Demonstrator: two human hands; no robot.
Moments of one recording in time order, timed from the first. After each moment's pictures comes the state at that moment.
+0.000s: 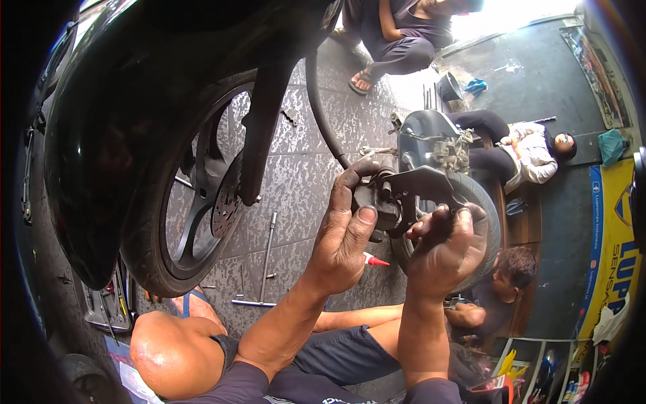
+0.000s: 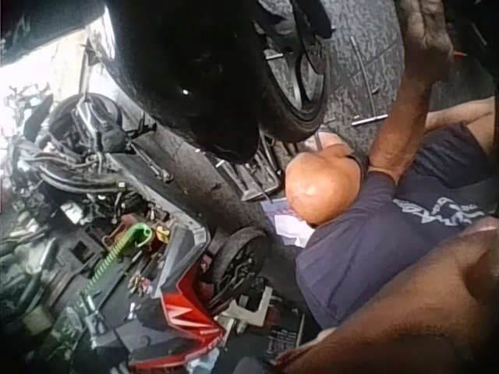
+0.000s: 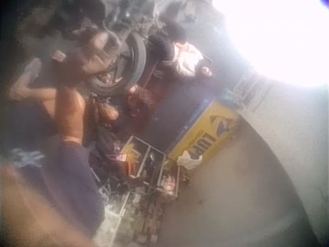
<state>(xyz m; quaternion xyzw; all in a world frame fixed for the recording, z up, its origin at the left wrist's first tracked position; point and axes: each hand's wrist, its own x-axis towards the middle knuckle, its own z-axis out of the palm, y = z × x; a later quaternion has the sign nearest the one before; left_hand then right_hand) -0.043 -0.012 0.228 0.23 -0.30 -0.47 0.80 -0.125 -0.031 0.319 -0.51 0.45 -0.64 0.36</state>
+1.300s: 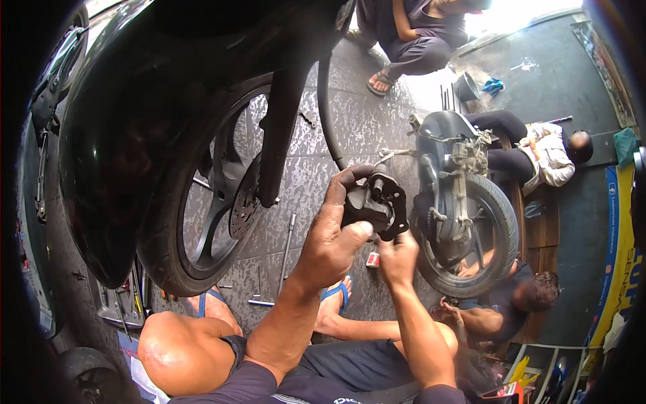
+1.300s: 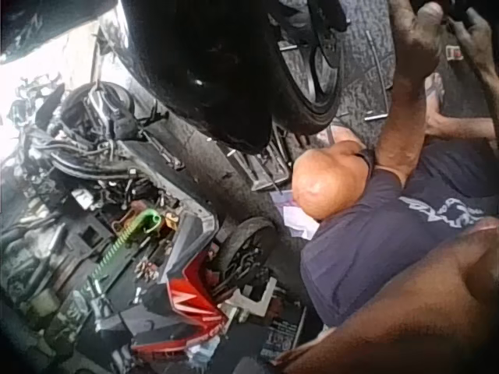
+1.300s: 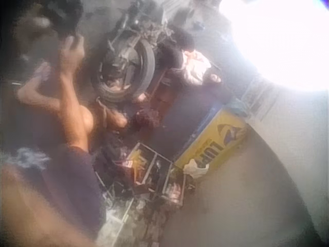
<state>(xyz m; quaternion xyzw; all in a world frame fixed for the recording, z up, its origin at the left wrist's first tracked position) -0.007 0.001 0.218 0.20 -0.24 -0.58 0.75 -0.205 -0.043 0.172 -0.73 0.58 -0.26 0.25</state>
